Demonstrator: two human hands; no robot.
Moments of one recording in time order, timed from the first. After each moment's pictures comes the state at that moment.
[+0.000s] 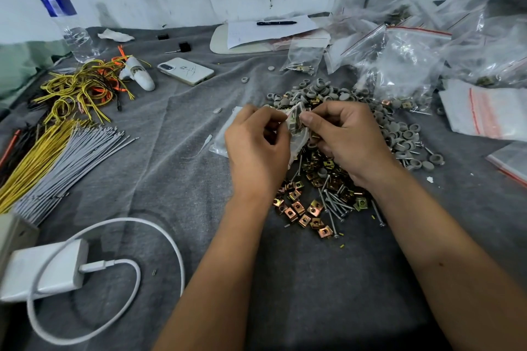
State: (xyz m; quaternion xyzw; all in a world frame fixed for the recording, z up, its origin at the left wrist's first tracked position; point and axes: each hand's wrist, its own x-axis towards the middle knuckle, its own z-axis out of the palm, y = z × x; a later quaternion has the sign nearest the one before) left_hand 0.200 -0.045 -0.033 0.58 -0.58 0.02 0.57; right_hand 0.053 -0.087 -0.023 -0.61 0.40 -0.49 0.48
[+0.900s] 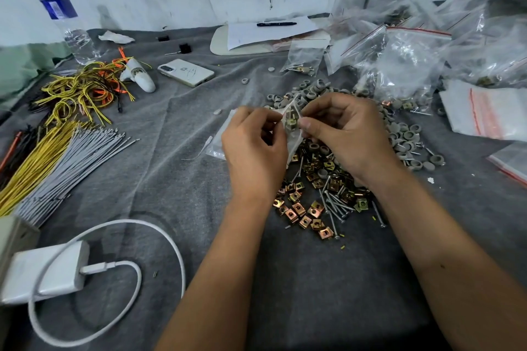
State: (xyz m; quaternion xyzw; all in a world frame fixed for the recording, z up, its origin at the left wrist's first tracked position) left_hand 0.201 -0.044 -0.032 0.59 -0.57 0.03 0.57; right_hand 0.049 -0.087 -0.019 -0.66 0.34 -0.51 0.43
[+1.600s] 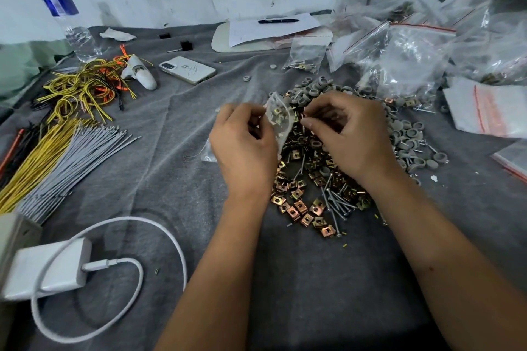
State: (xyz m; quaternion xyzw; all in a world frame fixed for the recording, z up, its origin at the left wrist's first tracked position) left_hand 0.207 -0.042 -0.028 0.63 -0.50 0.04 0.59; right_hand 0.048 -0.085 -0.021 -0.75 0.39 -0.50 0.19
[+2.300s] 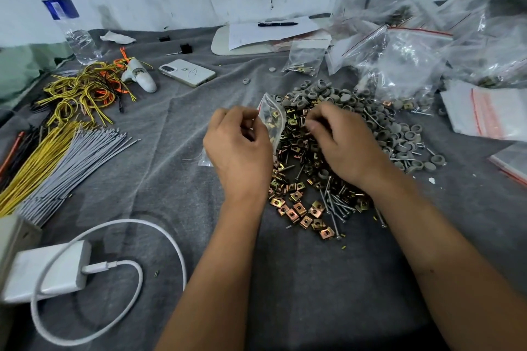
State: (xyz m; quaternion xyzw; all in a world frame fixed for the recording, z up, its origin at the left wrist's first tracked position) left_hand 0.207 -0.040 -0.025 0.66 -0.46 0.03 0.59; right_hand 0.048 -0.087 -0.021 -0.80 0.45 -0.35 0.18
